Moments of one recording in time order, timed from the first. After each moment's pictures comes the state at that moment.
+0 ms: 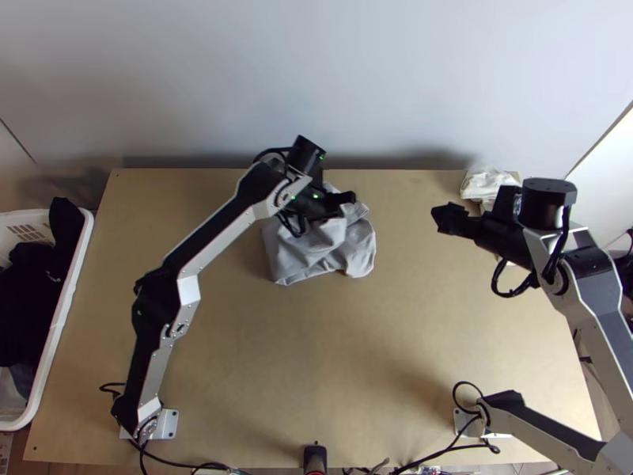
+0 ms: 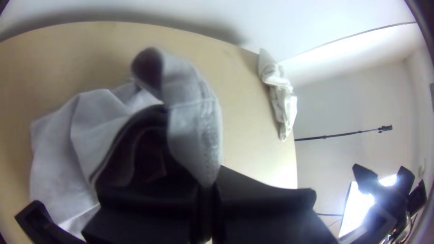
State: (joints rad) left arm -0.63 2.20 2.27 -0.90 0.32 -0.68; right arm 0.23 1.15 1.29 -0.73 -0.15 0.46
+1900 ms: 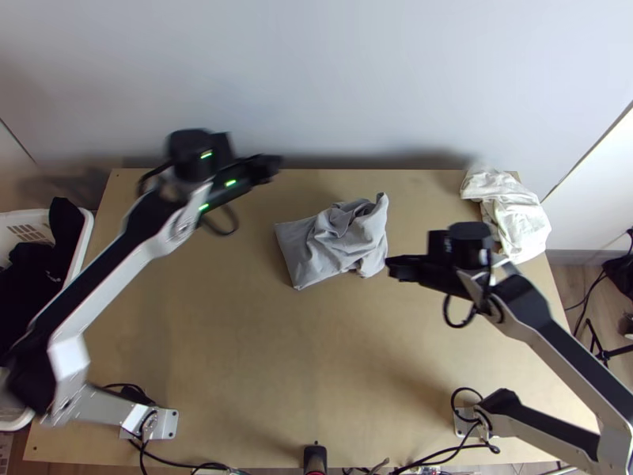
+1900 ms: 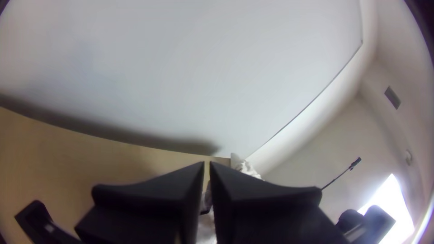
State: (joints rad) left arm -0.43 1.57 1.54 -0.21 0.22 -0.63; right arm 0.50 1.14 0.94 -0.44 -0.27 0.52
